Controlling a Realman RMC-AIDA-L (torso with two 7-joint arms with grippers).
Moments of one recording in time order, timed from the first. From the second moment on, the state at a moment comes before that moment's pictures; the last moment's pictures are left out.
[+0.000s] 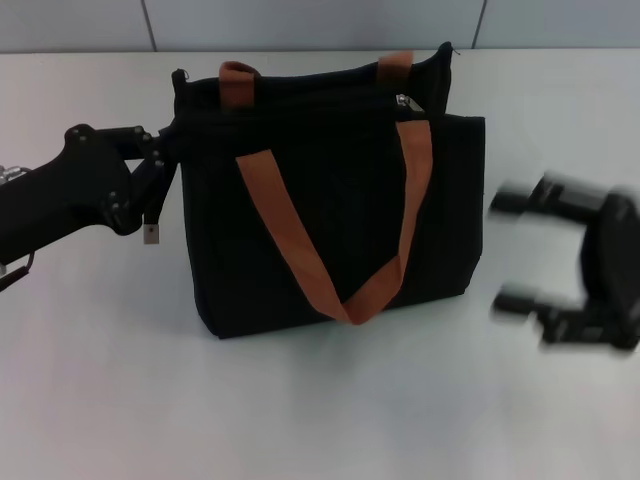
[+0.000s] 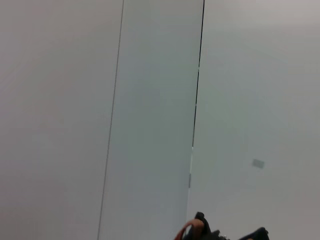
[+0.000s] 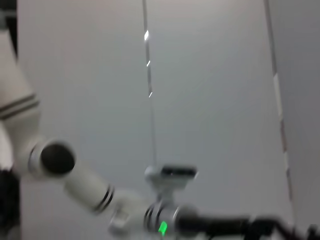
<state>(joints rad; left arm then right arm) -0.45 -2.02 0.61 0.44 1.67 1.72 -1.01 0.38 2.05 -0.76 -0.62 -1.68 -2.02 1.06</state>
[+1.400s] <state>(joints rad) -0.41 -1.94 0.55 0.50 1.69 1.85 -1.15 0.40 2.08 -0.76 -0.45 -2.00 -1.76 0.83</state>
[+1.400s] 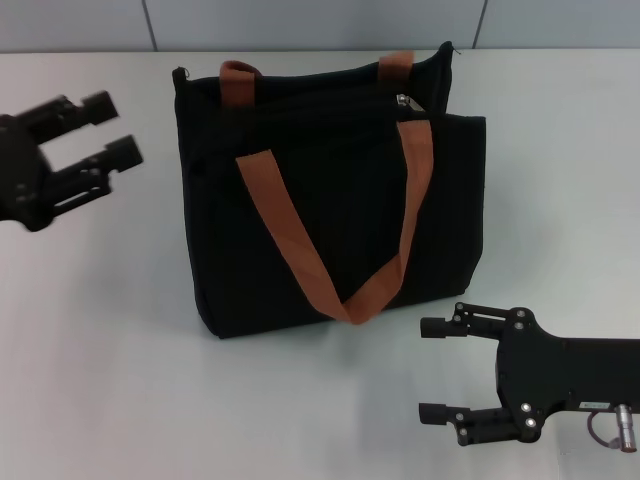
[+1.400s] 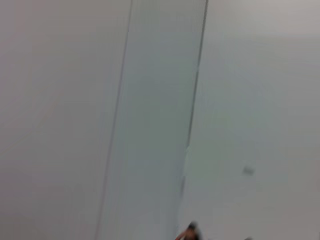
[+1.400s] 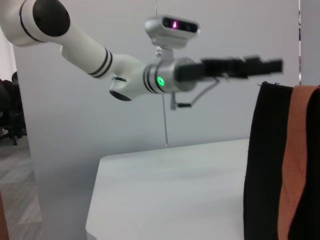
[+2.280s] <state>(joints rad) -0.36 -2.06 0.87 0.44 1.88 1.79 -0.83 0.42 2.08 -0.76 -0.40 -2.01 -1.72 0.82</state>
